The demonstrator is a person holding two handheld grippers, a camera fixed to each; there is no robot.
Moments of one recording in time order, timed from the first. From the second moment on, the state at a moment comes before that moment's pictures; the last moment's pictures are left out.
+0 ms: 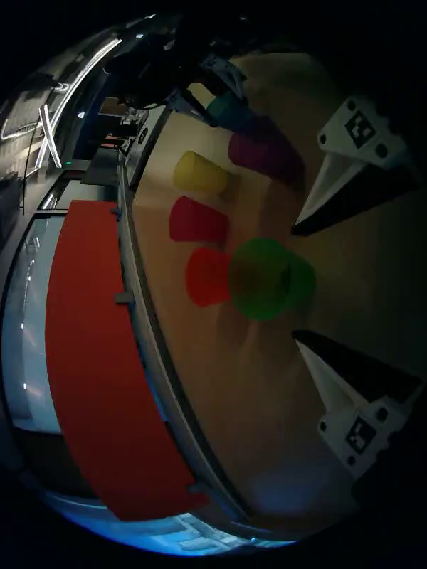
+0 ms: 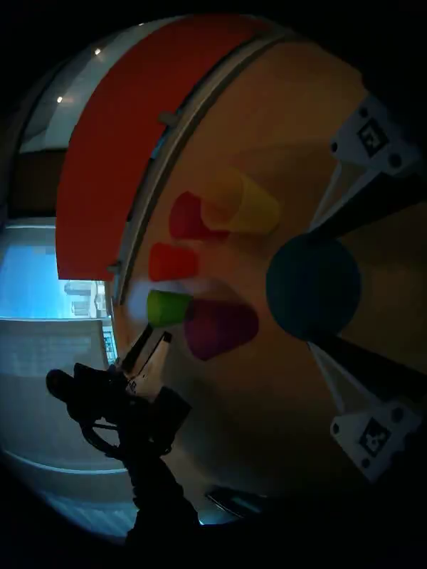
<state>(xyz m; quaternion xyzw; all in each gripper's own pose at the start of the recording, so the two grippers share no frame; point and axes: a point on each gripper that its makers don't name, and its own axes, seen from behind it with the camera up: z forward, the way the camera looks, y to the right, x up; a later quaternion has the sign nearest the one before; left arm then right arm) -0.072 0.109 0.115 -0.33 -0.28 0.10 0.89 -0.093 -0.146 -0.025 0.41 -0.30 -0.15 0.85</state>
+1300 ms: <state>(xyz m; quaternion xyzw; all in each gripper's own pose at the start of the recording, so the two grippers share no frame) -0.082 0.131 0.151 -0.34 -0.29 0.08 0.89 -0.094 -0.146 -0.026 0.42 -0.30 -0.14 0.84</state>
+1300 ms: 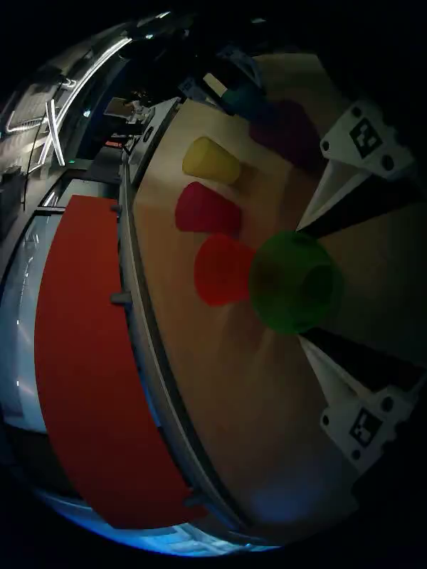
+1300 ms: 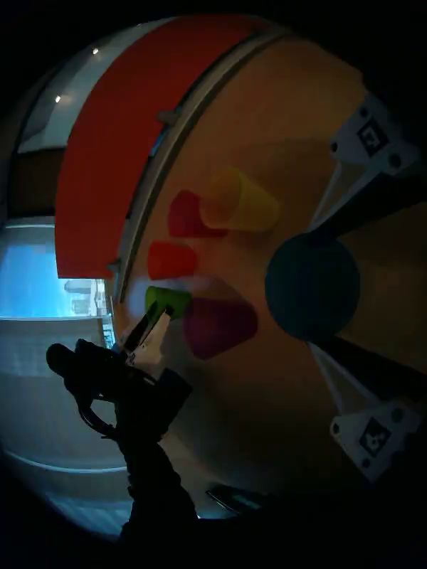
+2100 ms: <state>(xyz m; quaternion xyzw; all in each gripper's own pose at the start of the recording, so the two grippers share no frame) -0.031 0.131 0.135 -0.34 -0.24 0.04 0.91 -0.080 -0.150 -0.025 0.41 -0.28 -0.13 0.86</state>
